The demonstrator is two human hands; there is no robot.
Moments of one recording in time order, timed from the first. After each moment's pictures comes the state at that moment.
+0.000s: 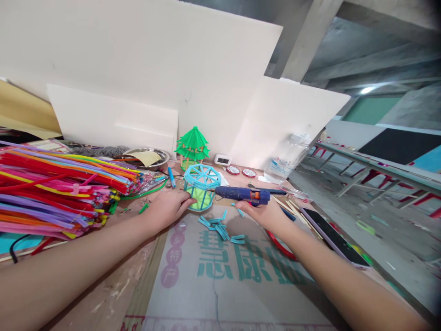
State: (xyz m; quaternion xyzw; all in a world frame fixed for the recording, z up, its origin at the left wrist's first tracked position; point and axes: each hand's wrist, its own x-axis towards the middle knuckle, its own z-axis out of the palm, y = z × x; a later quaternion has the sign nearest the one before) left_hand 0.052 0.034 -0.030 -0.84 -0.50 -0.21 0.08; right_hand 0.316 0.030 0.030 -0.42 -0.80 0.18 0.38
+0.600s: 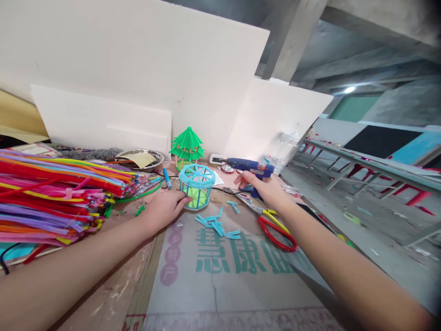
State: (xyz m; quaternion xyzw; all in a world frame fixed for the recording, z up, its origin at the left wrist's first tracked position) left_hand 0.052 0.034 -0.028 -0.82 -0.52 -0.22 0.06; right_hand 0.336 0.060 0.052 -0.44 -0.75 0.27 0.41
